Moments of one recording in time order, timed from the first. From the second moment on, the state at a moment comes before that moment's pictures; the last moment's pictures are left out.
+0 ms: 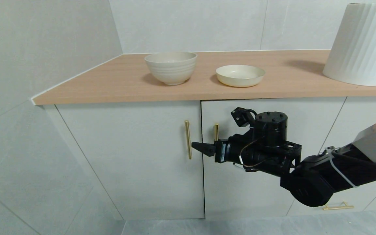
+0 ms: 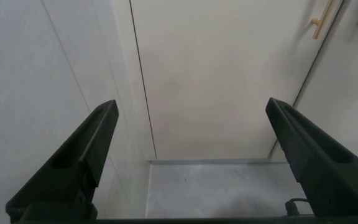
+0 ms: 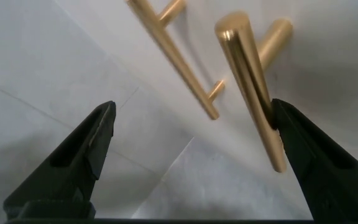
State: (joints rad) left arm 0.00 0.00 0.00 0.00 0.01 0.00; right arm 0.70 2.03 -1.00 -0.89 0.23 0.40
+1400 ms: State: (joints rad) left arm 0.00 0.00 -0.02 0.00 -0.03 0.03; right arm 0.72 1.66 -0.56 -0.89 0.43 0.39
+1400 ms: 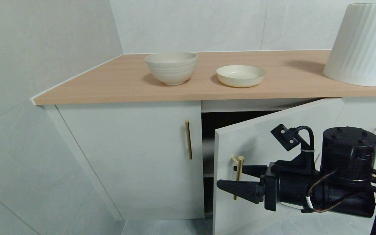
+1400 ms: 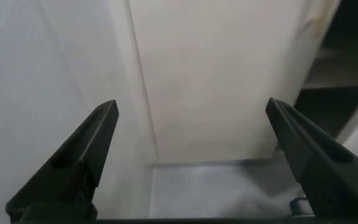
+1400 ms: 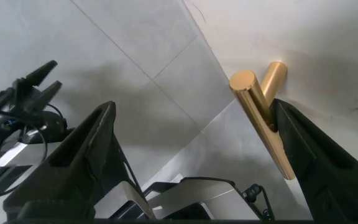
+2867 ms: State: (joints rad) left arm -0.37 1.53 -0.49 -0.53 -0.69 -0.13; right arm 0.75 1.62 -0.53 -0.89 0.43 0.39
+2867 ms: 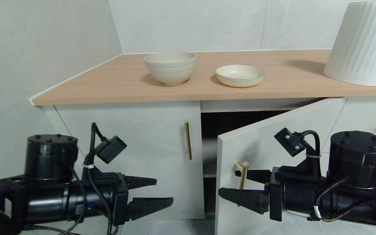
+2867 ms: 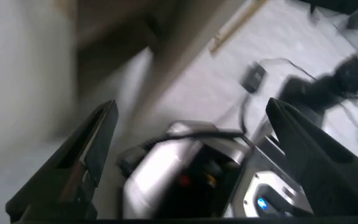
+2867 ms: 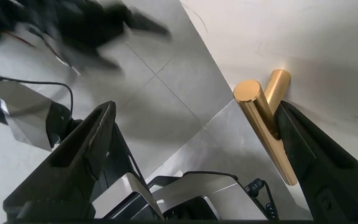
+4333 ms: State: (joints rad) left arm -0.60 1.96 -0.60 -1.17 -0.53 -0.25; right arm 0.75 1.62 -0.51 -0.89 0.43 0.39
